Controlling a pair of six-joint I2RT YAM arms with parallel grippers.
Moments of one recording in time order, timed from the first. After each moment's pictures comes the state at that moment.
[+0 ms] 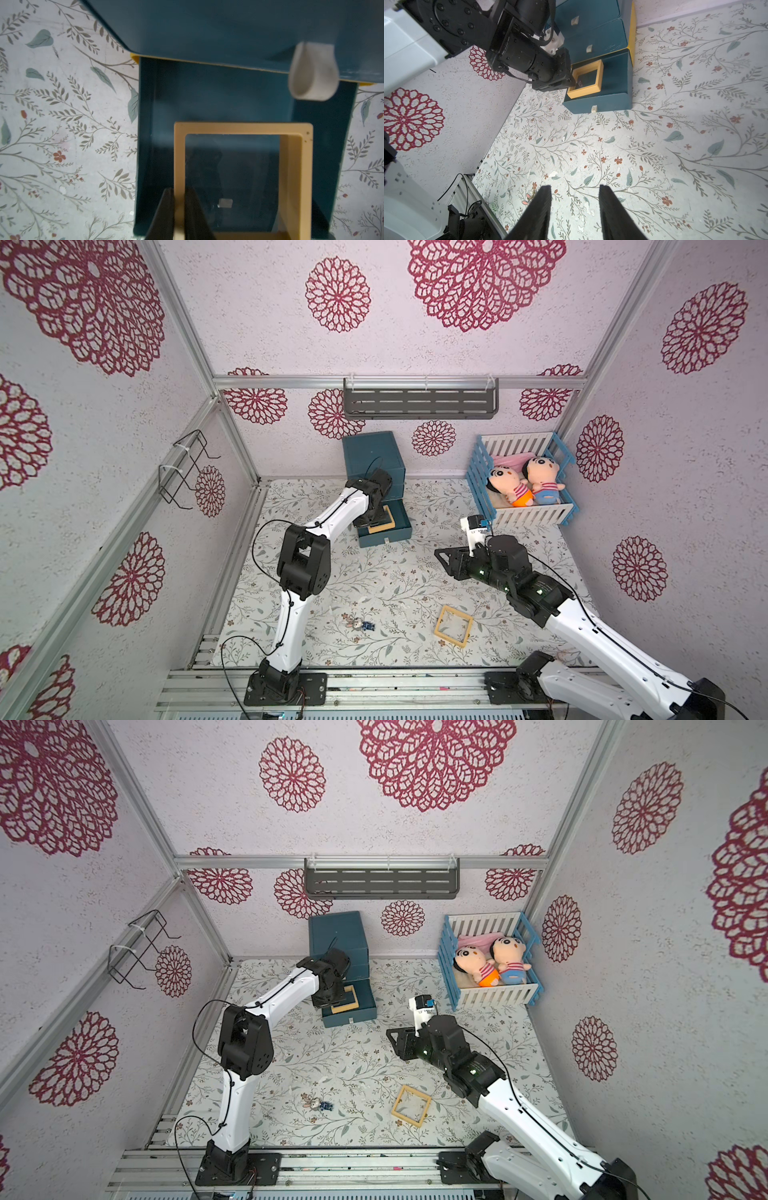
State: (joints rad) left arm -0.47 2.26 2.04 -1.05 -0.24 -0.73; right arm 0.59 0.94 0.79 -0.30 -0.15 0.51
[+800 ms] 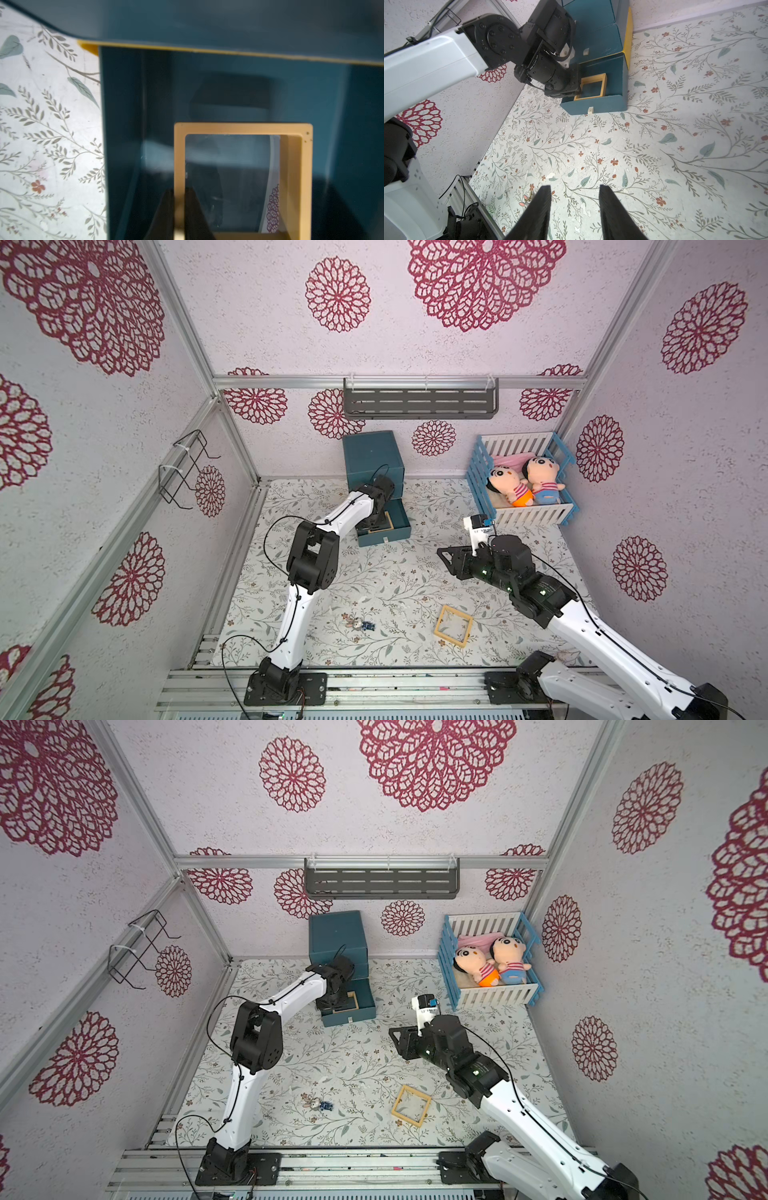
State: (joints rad) left arm -0.47 2.37 2.05 -1.00 -0.28 -0.68; right arm 0.57 0.92 0.79 -0.31 -0.16 0.50
